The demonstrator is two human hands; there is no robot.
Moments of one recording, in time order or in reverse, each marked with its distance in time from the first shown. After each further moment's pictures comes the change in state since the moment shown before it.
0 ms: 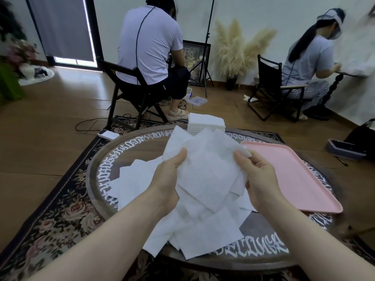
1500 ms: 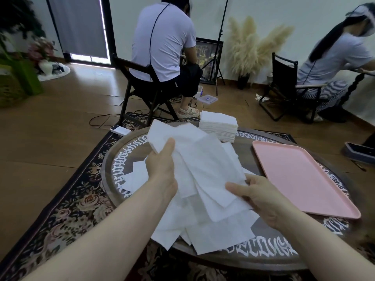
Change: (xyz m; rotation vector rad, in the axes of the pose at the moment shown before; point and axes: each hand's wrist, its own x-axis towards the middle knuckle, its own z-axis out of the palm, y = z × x) left_hand 0.030 0.011 -0.020 -0.138 0.460 0.290; right_hand -0.019 0.006 0.003 -0.304 -0.213 0.462
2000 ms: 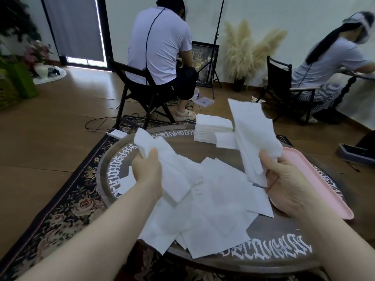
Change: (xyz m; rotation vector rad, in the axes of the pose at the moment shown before) left_hand 0.010 0.006 -0.010 0.285 0.171 0.095; right_hand -0.008 -0.036 -0.027 0.513 0.001 -0.311
